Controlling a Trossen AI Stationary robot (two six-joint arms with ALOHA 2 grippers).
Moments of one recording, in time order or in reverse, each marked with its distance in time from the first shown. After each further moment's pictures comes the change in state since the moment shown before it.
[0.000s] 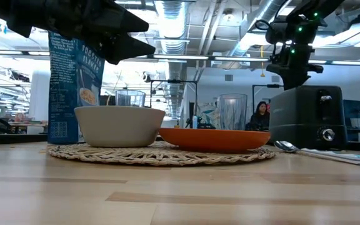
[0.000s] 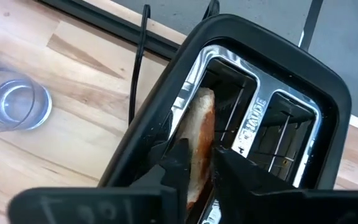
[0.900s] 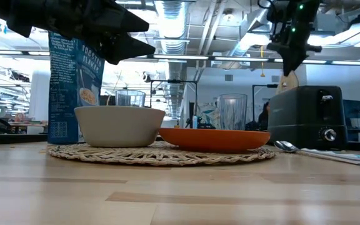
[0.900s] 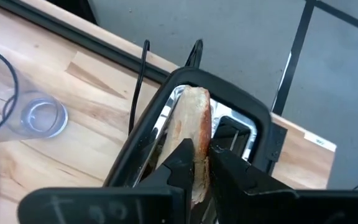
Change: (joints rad) left arm 0.000 0.000 0.000 0.002 -0.004 -0.006; right arm 0.006 -0.002 0.233 -0.175 0.019 -0.042
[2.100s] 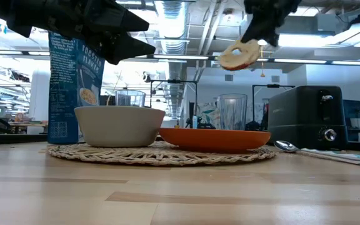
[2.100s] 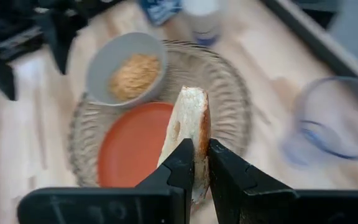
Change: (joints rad) left arm 0.000 0.000 0.000 0.000 0.004 -0.001; right arm 0.556 -0.073 -0.083 0.303 -0.388 0.078
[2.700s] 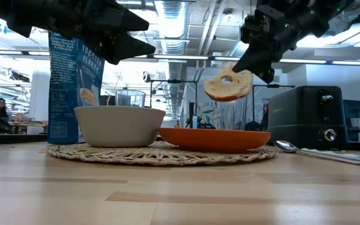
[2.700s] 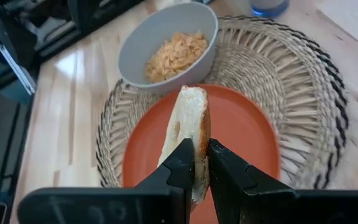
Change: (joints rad) left arm 0.000 0.000 0.000 0.002 0.002 -0.002; right arm 0.123 0.004 -0.456 0.593 -0.103 0.132
